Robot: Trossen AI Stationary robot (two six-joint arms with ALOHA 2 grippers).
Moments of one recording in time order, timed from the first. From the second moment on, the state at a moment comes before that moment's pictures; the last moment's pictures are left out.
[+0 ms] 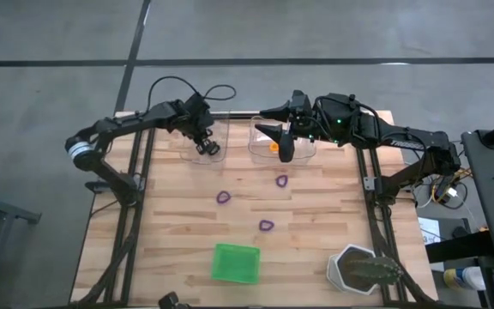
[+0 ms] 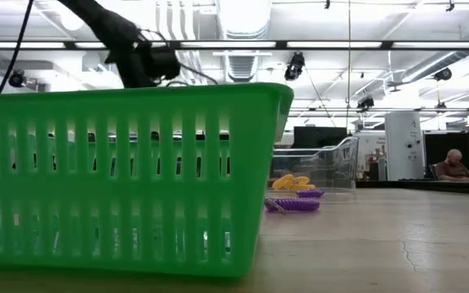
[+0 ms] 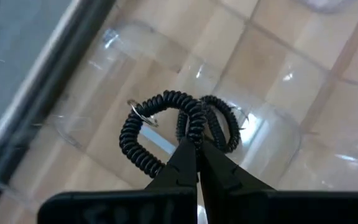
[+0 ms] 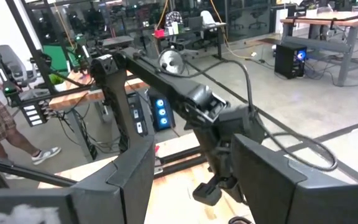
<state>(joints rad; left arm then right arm) 0.70 1.49 1.08 -0.68 0.03 0.17 -0.11 1.39 1.52 -0.23 0.13 0.20</state>
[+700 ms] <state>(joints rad) 0.70 1.53 1.03 -0.56 0.05 0.03 -0.11 1.39 1.52 -0.23 0.13 0.21</state>
